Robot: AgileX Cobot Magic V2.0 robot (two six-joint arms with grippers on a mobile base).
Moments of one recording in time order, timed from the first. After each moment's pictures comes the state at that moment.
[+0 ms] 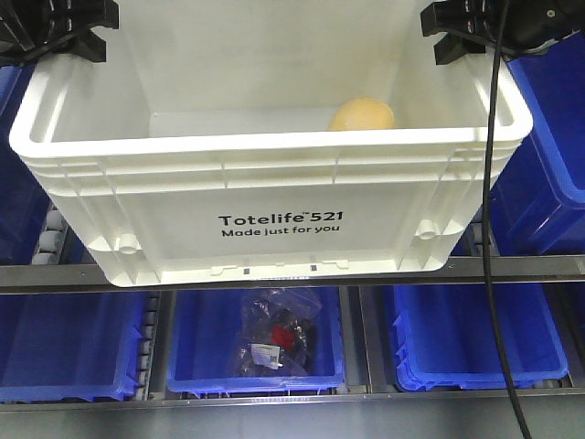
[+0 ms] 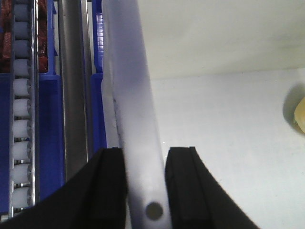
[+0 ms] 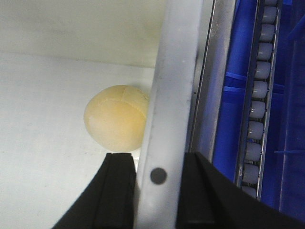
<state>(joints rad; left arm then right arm) -0.20 1.48 -1.56 -0.05 0.96 -0.15 0.22 1.57 -1.64 0.08 1.03 -0.06</state>
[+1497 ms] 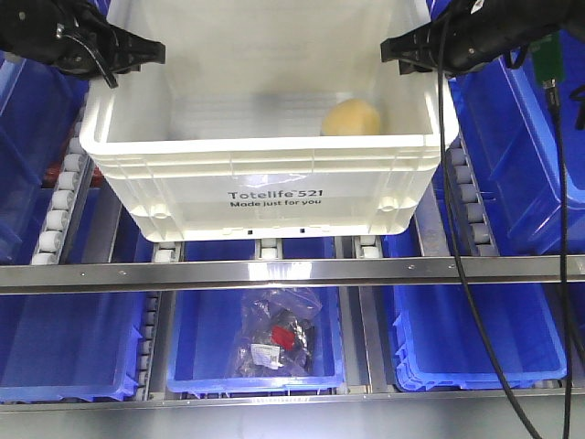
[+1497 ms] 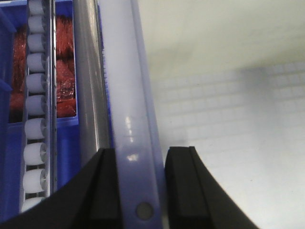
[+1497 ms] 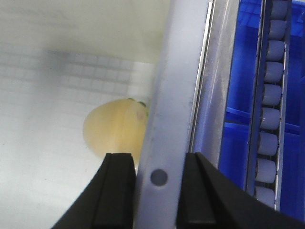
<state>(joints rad) -0.20 1.78 -1.56 0.12 0.59 -0.16 0.21 1.83 -1.64 0.09 0.69 -0.14</state>
